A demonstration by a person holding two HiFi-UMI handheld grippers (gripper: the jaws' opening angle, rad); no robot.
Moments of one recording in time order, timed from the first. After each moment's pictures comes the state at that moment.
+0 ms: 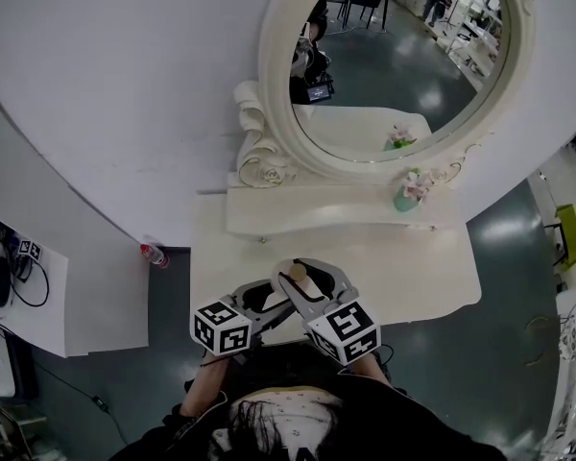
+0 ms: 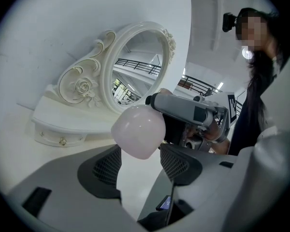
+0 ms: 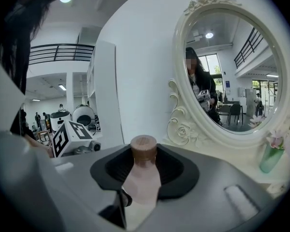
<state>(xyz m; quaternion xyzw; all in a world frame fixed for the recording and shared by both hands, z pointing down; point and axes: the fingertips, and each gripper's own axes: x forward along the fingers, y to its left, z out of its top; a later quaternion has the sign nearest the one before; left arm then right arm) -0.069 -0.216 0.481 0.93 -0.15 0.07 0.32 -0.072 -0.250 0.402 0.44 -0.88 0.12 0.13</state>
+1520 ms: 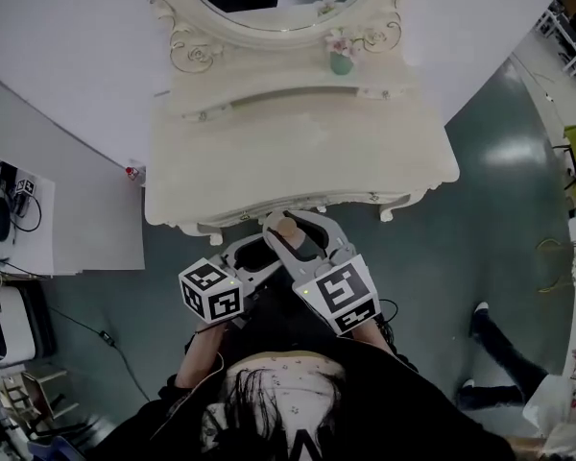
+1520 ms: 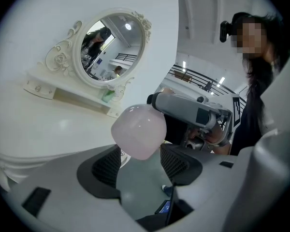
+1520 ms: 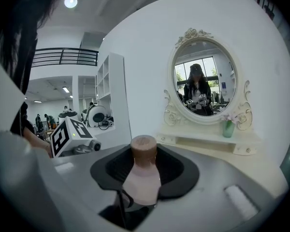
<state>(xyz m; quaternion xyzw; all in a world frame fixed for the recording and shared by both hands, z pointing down) 0.043 0.035 0.489 0.92 -0.16 0.10 0.33 0.038 0.000 0.404 0.45 -0.88 0.12 0.10</state>
